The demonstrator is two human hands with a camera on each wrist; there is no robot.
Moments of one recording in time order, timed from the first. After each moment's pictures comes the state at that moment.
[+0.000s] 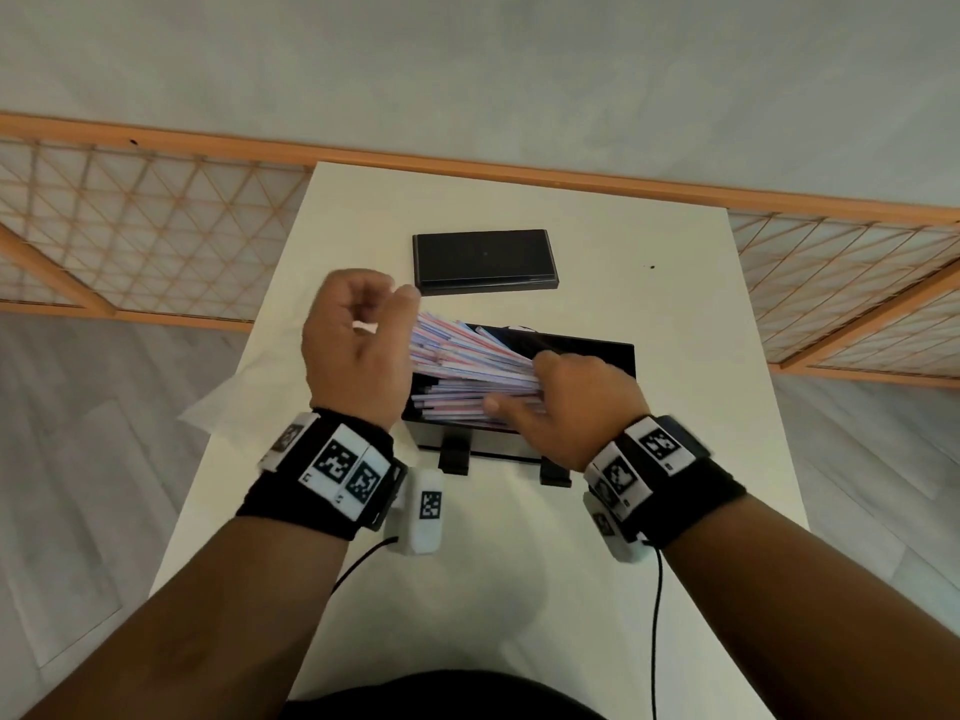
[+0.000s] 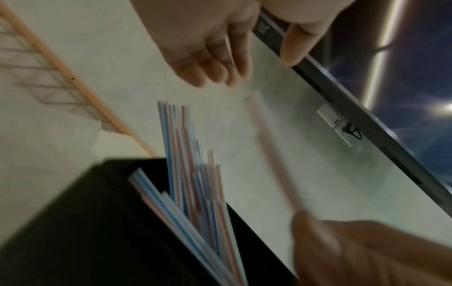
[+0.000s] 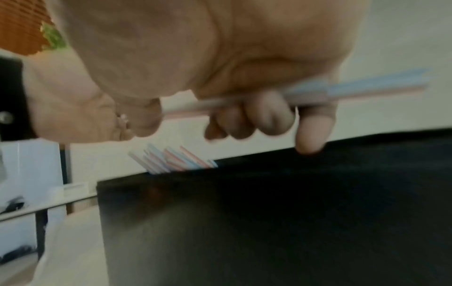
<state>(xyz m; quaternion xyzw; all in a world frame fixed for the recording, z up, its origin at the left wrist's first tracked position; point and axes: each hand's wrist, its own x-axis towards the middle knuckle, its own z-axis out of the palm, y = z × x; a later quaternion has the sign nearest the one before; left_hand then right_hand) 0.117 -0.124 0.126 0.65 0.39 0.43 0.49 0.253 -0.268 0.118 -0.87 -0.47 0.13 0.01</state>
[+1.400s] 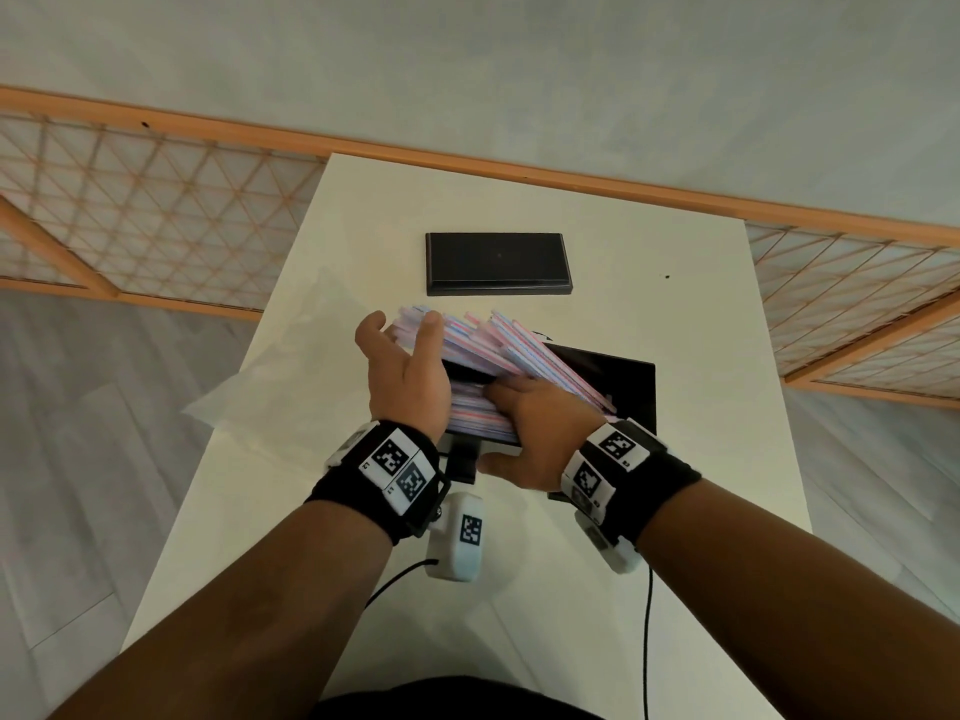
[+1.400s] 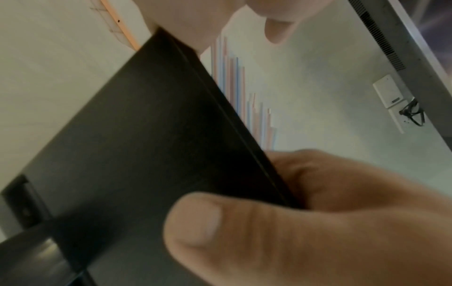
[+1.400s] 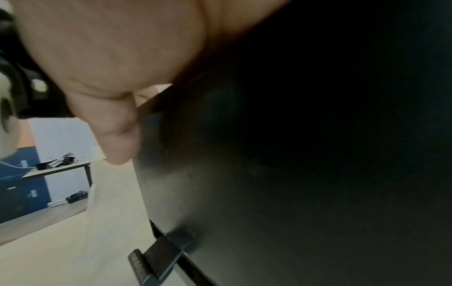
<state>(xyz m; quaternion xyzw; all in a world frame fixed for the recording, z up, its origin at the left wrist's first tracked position) 0.143 -0.139 0.103 0.52 0.56 0.29 0.58 0.252 -0.240 0.071 -0.78 -0.57 0.26 -0.01</state>
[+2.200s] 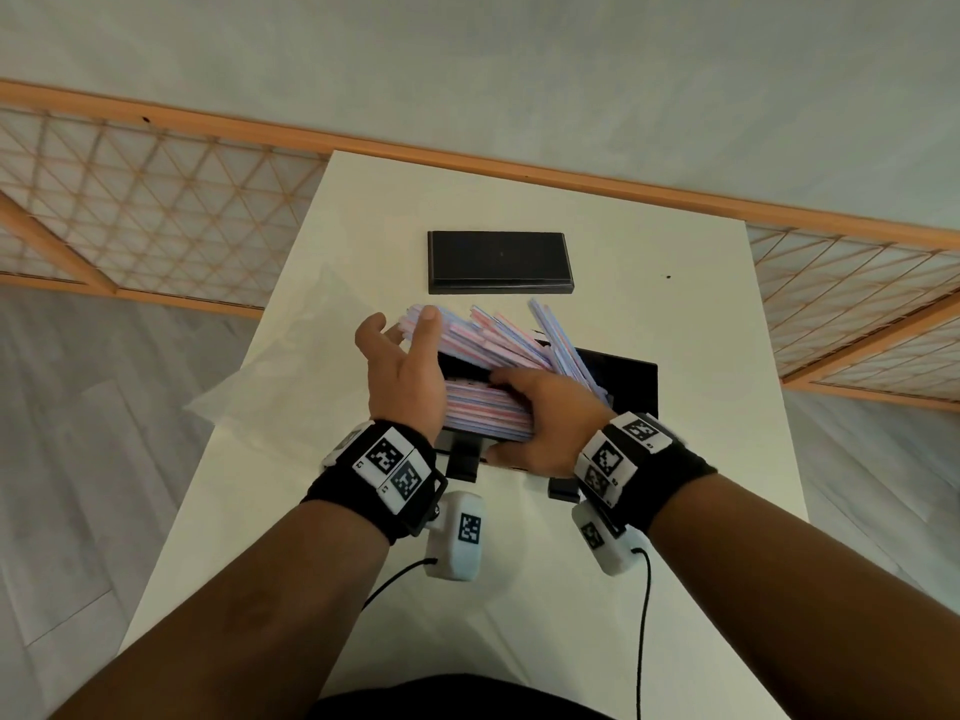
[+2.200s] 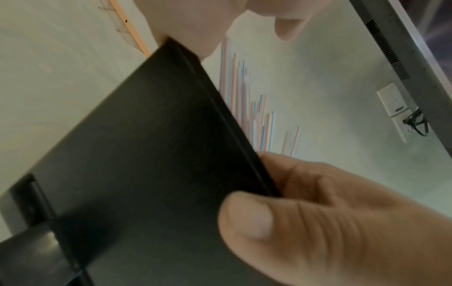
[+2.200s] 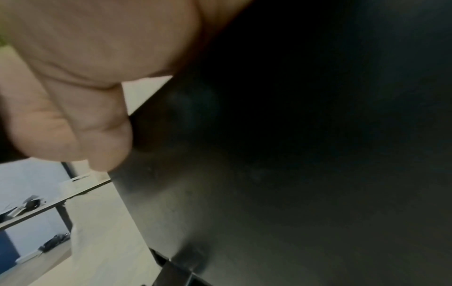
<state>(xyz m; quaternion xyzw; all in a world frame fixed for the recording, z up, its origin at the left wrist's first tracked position) 0.137 -0.130 0.084 0.51 0.55 0.29 0.60 0.261 -0.246 0.081 -0.79 -0.51 0.32 0.12</state>
